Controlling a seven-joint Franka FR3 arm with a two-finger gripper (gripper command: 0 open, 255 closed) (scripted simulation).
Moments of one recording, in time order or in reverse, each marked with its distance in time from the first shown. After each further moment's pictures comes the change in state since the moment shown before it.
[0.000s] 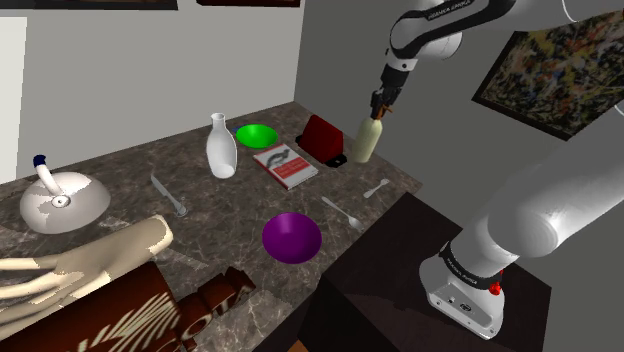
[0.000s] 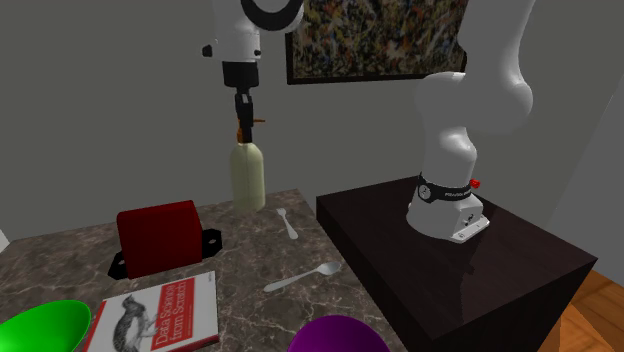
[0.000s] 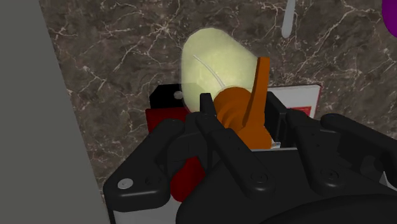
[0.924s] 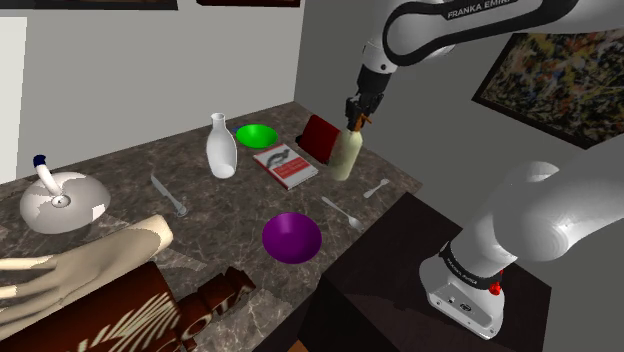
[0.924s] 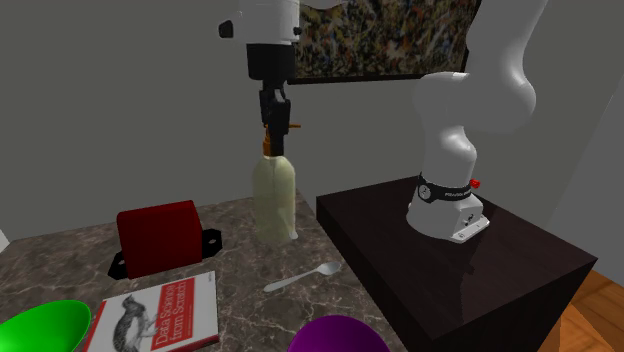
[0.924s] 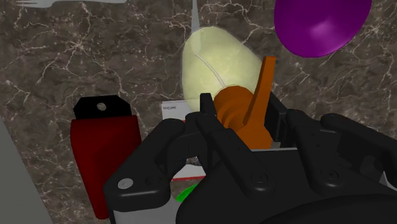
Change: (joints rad) arm 0.125 -0.241 0.244 -0.168 -0.007 -0.069 0.377
